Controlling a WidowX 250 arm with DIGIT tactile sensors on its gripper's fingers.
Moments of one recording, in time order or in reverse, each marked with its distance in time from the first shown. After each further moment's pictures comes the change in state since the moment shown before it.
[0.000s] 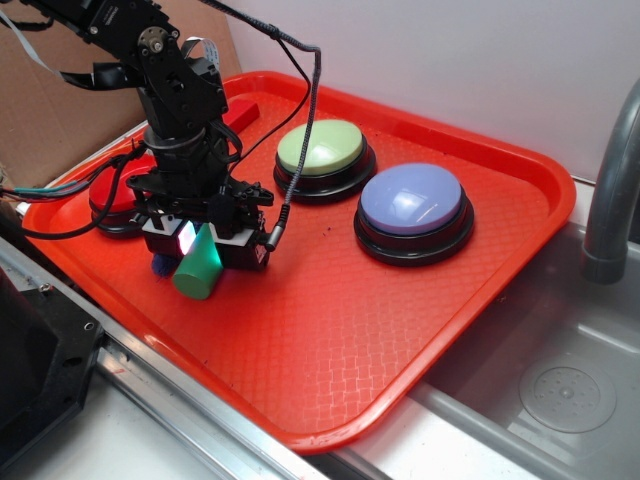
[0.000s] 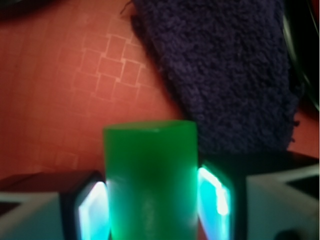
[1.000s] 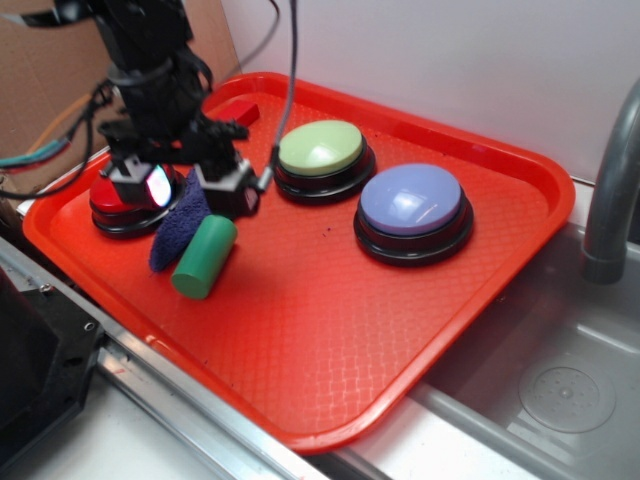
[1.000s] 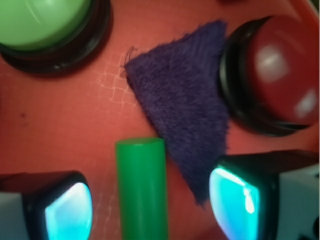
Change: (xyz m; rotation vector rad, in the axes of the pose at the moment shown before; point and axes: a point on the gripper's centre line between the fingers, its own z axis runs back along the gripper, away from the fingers) arm 0.009 0.011 0.031 -0.014 -0.031 0.029
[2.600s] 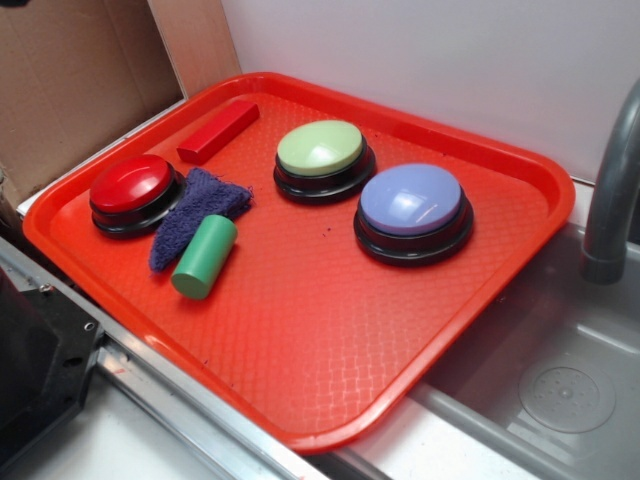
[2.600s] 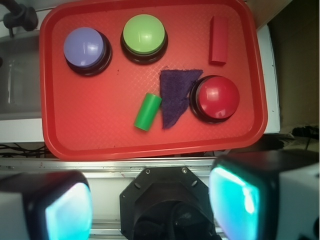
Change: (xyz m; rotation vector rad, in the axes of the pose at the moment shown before) arm -0.058 0.026 0.200 -0.074 -0.030 -0.487
